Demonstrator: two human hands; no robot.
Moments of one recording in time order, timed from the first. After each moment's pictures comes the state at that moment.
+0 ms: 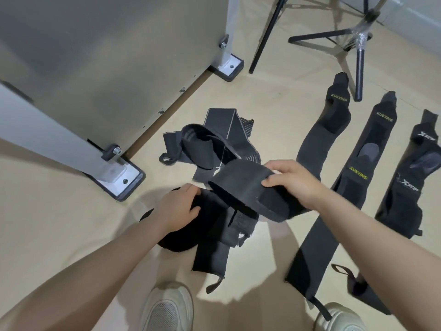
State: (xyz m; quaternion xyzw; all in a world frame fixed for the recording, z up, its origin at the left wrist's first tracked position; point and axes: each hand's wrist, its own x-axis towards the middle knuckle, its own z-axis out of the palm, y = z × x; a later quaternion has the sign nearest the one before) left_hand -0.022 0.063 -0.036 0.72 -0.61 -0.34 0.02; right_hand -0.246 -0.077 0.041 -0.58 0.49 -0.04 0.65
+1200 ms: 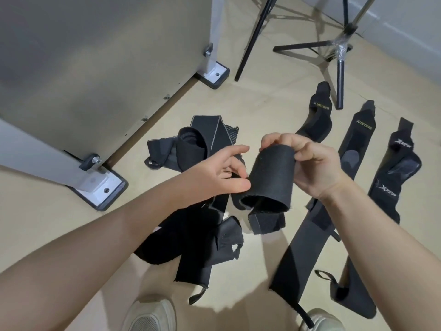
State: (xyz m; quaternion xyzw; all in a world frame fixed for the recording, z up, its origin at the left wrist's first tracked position) left_hand -0.070 -0.013 0.074 0.49 -0.49 -0.63 0.34; right_hand -0.262 -0.116 0.087 -0.50 0.26 -0.20 0.80
